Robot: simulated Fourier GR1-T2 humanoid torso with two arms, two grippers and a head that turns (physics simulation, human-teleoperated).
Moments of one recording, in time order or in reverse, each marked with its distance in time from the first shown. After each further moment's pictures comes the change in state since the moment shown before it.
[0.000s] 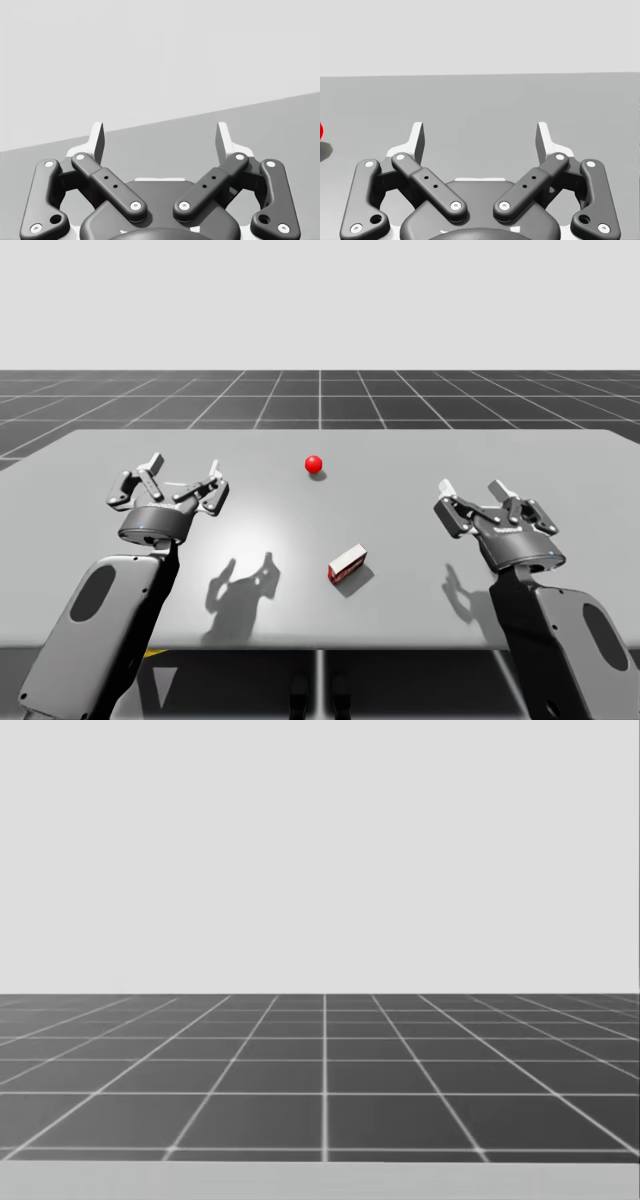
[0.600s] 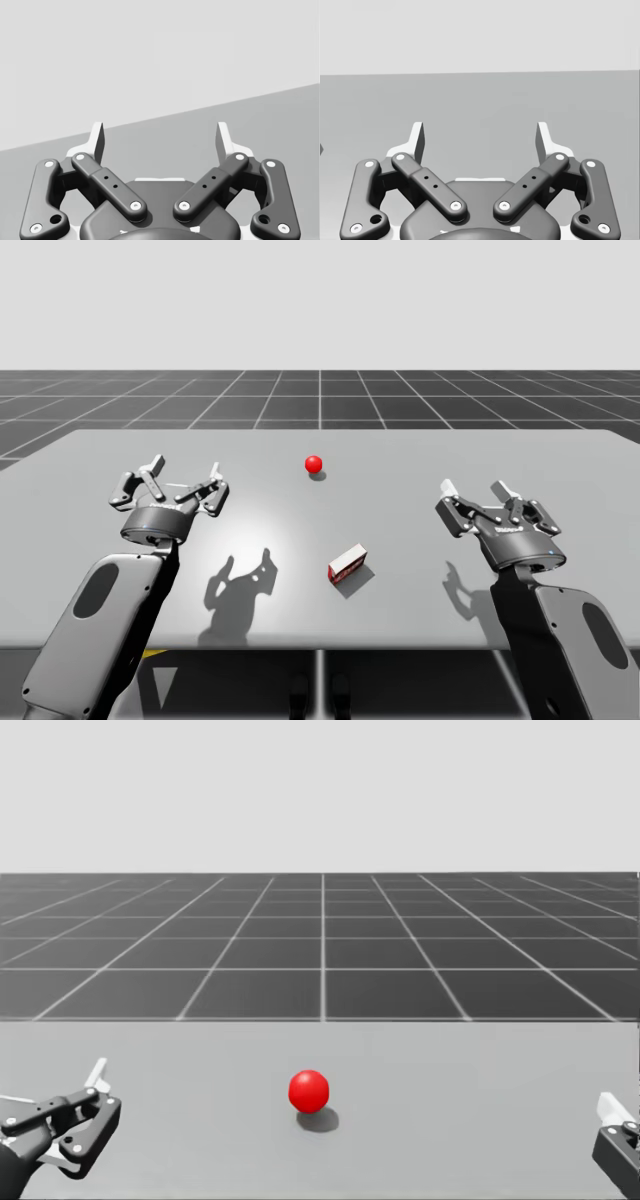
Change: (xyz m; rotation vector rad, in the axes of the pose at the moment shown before) left arm -0.006 0.001 -0.002 -0.002 0.016 -0.026; right arm -0.001 -0.003 -0.001 -0.021 0.006 0.009
